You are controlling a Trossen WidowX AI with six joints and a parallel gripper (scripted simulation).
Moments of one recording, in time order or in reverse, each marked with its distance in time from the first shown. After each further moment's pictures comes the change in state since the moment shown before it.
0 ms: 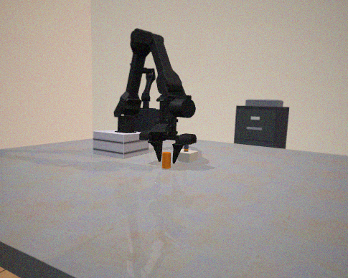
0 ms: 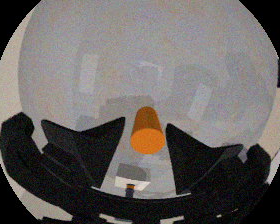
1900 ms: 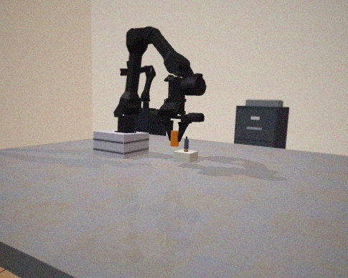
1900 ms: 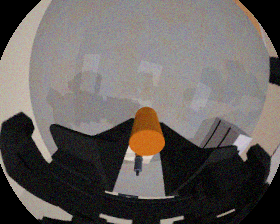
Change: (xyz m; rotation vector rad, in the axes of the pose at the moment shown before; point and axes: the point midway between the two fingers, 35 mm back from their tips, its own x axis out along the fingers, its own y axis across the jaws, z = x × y) arm -0.068 0.011 -0.039 0.001 -0.002 -0.002
